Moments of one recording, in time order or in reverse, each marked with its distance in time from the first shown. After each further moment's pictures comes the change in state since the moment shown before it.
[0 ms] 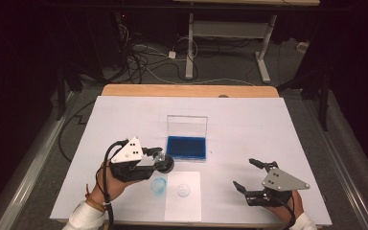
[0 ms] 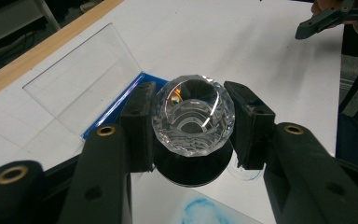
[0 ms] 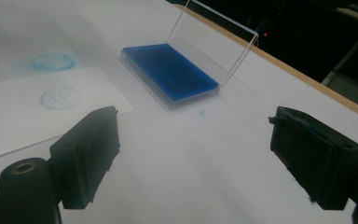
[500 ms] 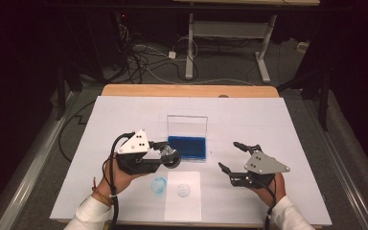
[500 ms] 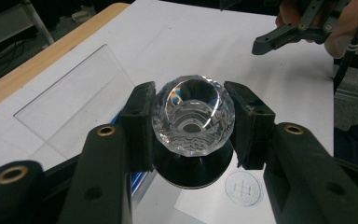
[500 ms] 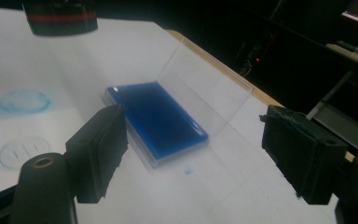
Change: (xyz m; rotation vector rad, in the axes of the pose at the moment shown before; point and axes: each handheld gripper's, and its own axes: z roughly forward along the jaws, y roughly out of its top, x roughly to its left) left arm 0.010 0.019 0.010 -0.039 -0.033 -0.006; right arm -0.007 0.040 0.042 -0.068 -0.008 -0.059
